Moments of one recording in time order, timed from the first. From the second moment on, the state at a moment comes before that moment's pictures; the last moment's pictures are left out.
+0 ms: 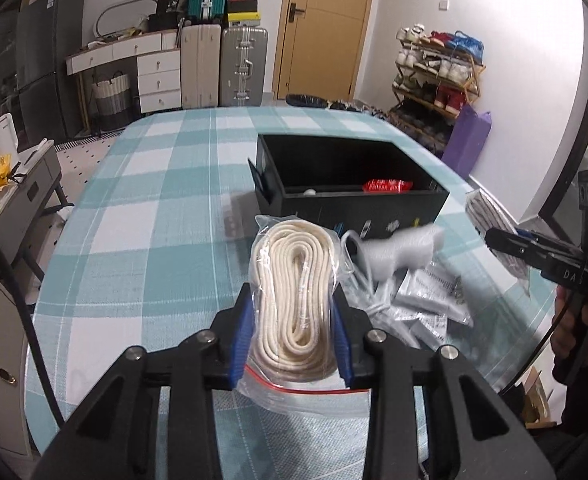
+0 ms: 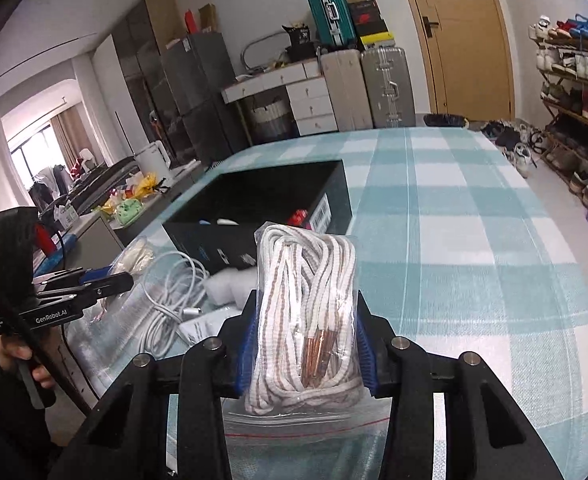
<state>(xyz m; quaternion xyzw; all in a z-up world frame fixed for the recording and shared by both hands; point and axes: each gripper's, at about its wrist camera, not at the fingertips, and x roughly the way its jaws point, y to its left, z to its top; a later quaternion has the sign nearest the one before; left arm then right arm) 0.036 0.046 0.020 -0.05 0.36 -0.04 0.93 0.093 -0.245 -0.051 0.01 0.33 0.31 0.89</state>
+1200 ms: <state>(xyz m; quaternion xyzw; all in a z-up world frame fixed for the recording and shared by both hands) 0.111 0.017 0.059 -0.04 0.32 -0.05 0.95 0.133 -0.188 -0.008 -0.02 0.30 0.34 0.89</state>
